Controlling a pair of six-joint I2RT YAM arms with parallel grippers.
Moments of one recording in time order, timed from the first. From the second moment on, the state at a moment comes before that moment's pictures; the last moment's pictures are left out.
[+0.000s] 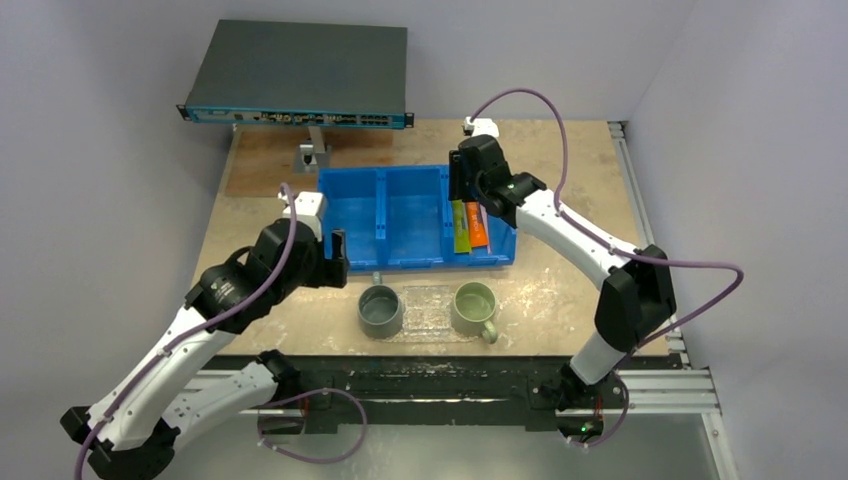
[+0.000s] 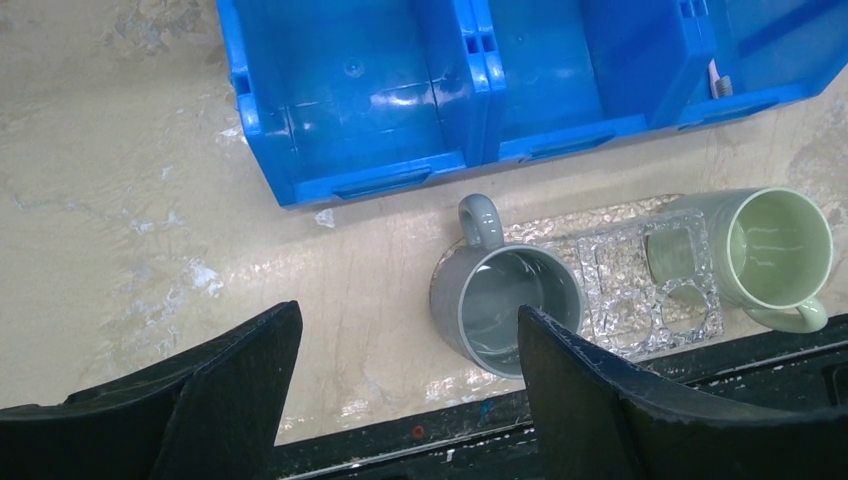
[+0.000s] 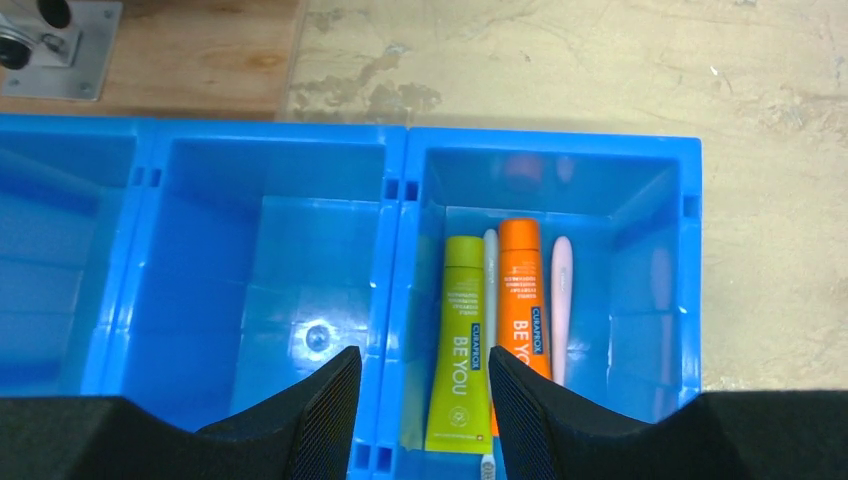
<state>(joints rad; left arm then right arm) -0.69 0.81 1.06 -0.97 -0.33 -0.43 0.62 1.64 1.40 -0.40 0.33 0.39</state>
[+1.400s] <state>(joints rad) -0.68 0.76 1.05 -0.96 -0.33 -0.43 0.47 1.99 1.41 -0.34 0.24 0.34</state>
